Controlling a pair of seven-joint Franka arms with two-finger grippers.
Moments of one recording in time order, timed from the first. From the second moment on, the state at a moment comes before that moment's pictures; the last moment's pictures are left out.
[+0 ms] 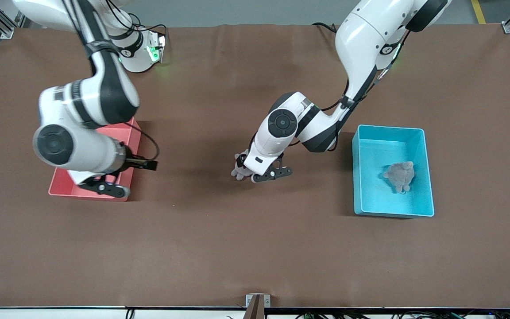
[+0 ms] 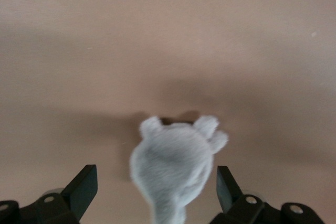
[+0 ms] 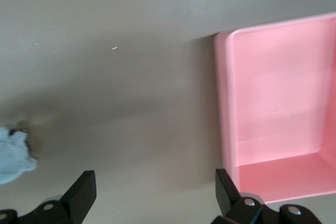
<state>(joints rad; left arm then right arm) -0.54 0.76 -0.28 -1.45 0.00 2.34 -0.99 0.31 0.38 -0.14 -1.53 0.11 1.66 0.35</state>
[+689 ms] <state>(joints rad) -0.58 0.82 -0.28 -1.45 0.00 2.41 -1.04 0.01 0.32 -0.14 -1.43 0.01 1.57 0.03</state>
